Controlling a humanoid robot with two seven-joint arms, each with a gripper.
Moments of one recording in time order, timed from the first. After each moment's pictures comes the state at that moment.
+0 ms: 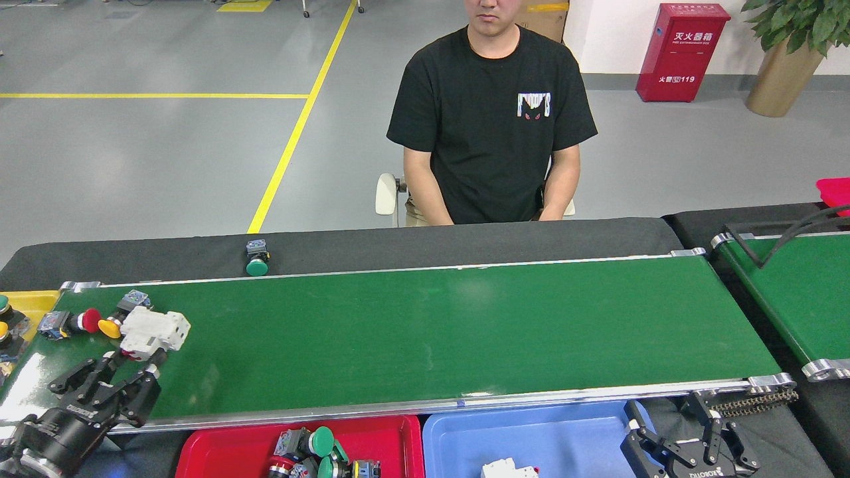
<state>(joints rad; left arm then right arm) 0.03 0.29 0.28 -1.42 -1.44 -0.78 0.11 0.28 -0.21 -0.02 -1.73 1.16 -0.10 -0.06</state>
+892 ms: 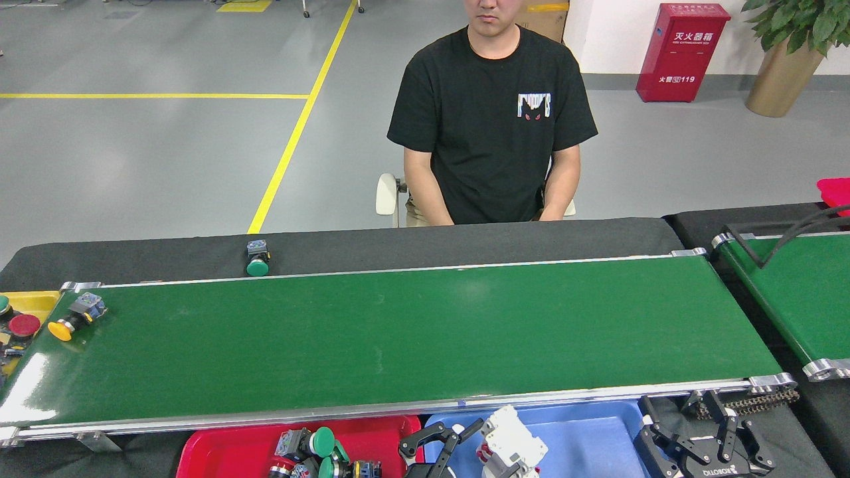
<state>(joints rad) 0.15 -0.10 -0.43 -1.73 -1.87 -0.45 0.00 0.28 -0.21 -0.06 -1.73 1.16 -0.10 -0.06</state>
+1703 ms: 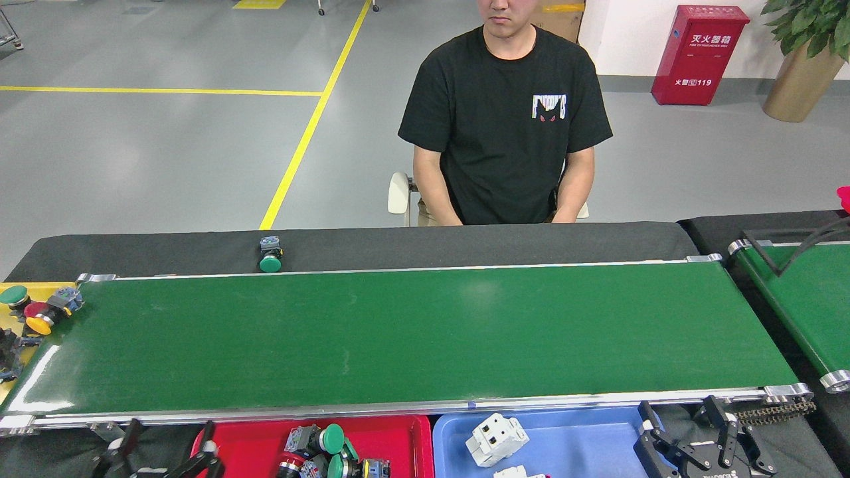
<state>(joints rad) 0.36 -0.06 0.49 -1.75 -1.59 -0.42 0.14 0.30 -0.21 -0.06 -1.75 1.16 -0.11 -0.06</state>
